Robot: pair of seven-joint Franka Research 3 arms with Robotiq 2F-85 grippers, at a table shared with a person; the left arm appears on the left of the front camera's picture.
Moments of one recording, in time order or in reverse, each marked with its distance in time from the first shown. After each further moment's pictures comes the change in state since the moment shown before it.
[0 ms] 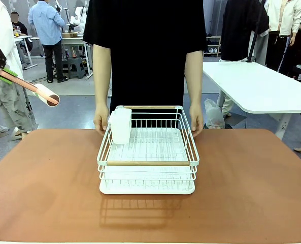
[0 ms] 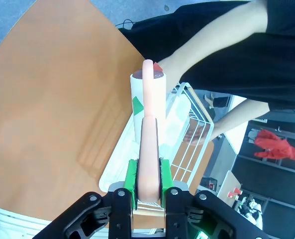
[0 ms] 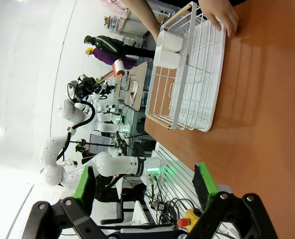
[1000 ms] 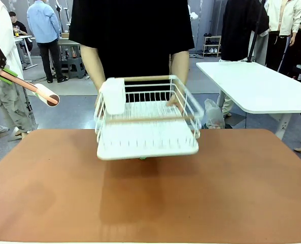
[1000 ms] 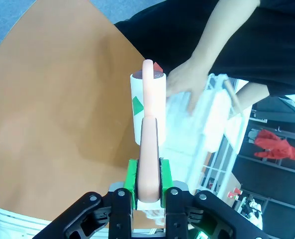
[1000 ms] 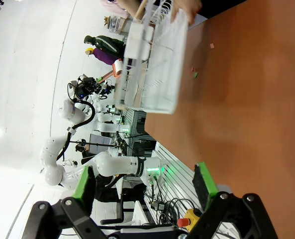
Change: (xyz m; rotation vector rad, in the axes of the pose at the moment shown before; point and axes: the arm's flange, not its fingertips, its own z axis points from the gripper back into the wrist) left arm 0.000 0.000 0.000 0.000 0.000 0.000; right arm 0.000 0.000 0.000 0.000 0.000 0.000
